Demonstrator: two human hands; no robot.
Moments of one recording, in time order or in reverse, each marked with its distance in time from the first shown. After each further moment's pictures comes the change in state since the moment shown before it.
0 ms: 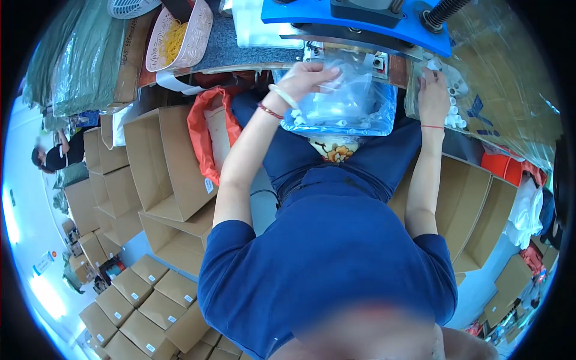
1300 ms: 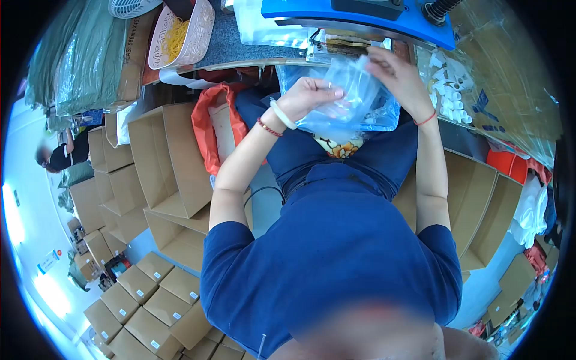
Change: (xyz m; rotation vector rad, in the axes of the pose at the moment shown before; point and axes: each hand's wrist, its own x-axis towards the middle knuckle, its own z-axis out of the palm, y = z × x) left_hand -0.049 -0.011 0.014 -0.007 -0.223 -0.069; right_hand 0.007 -0.092 -0.042 0.845 -0.418 -0.210
